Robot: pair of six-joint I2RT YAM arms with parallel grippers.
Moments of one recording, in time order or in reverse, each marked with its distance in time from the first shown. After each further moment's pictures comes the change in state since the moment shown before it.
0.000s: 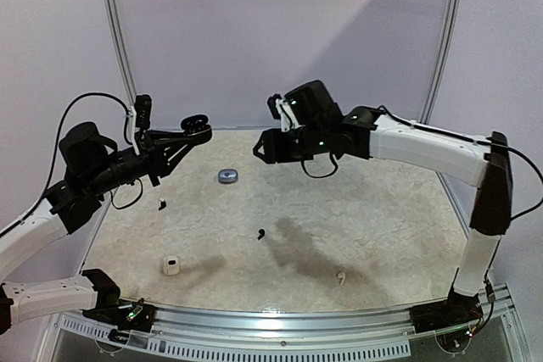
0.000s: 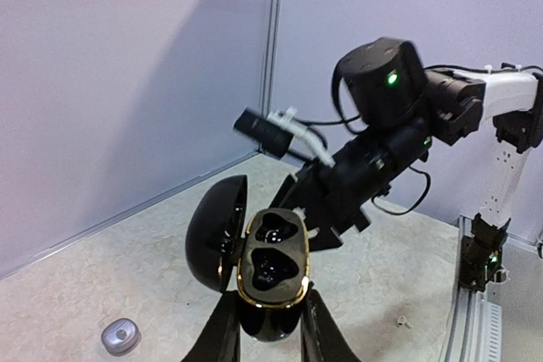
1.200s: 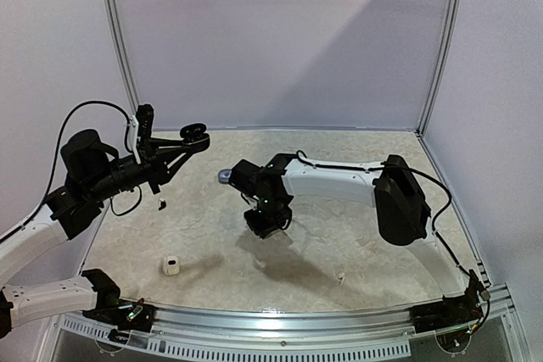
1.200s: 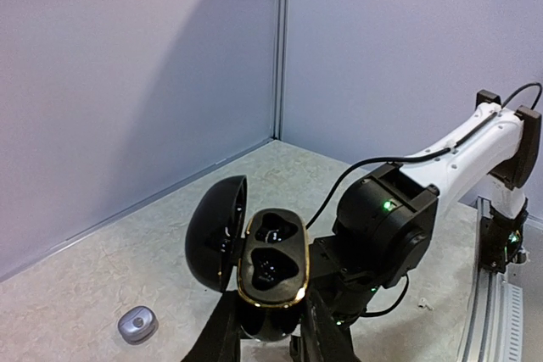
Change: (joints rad) left arm 0.002 -0.039 -0.051 -0.031 -0.043 0.079; right arm 0.109 0.632 0.458 -0.639 0.066 -0.048
